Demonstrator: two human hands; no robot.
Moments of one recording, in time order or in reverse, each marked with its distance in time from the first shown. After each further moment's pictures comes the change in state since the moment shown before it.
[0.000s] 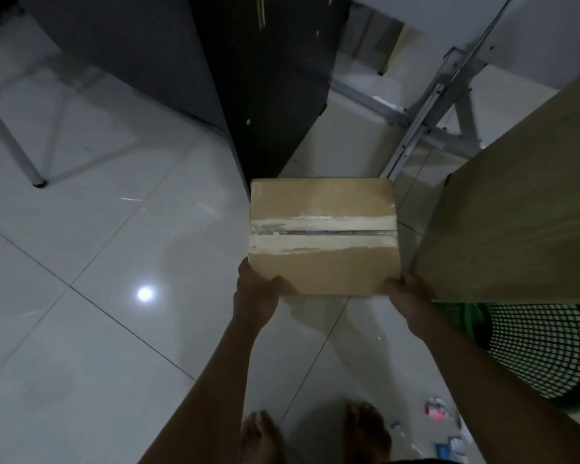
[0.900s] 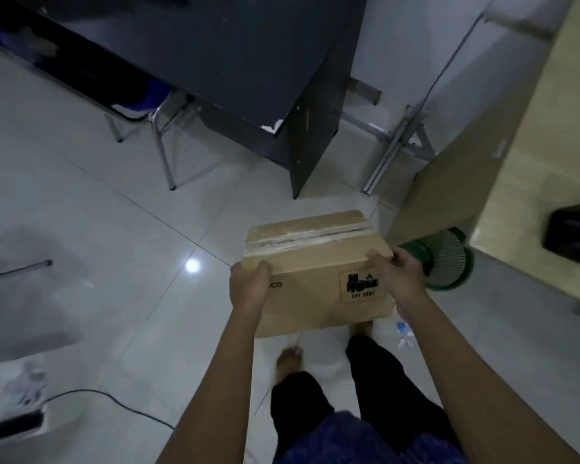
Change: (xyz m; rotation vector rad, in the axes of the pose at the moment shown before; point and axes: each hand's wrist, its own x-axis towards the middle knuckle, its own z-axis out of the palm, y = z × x) left_hand -0.392 0.155 -0.238 -0.188 0.210 -0.257; right_hand -0.418 -0.118 -0.147 0.269 -0.057 -0.058
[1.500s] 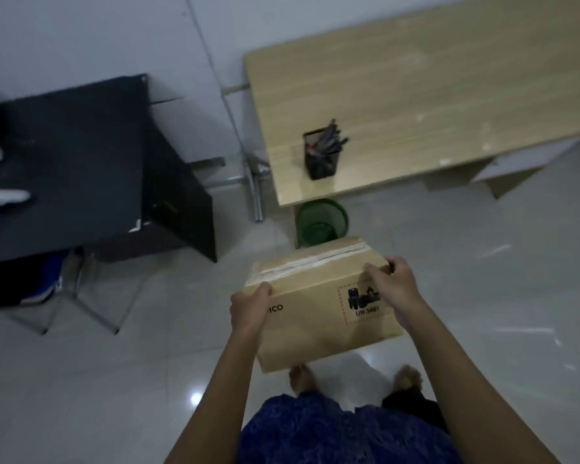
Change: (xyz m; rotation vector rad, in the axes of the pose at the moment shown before) left_hand -0.230 0.001 0.004 0.435 -0.411 0.260; right_hand -0.238 0.097 -0.178 0.360 0.413 0.069
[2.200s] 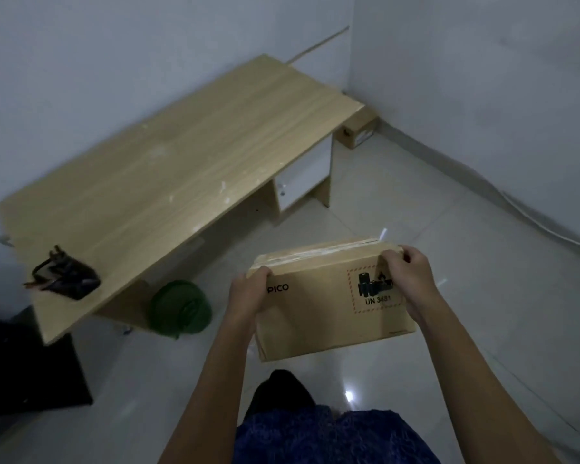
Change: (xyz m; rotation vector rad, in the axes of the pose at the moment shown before) left_hand -0.252 0.042 0.448 0.343 -0.383 0.390; right_hand 0.012 0.126 -0.501 0.411 0.484 0.045
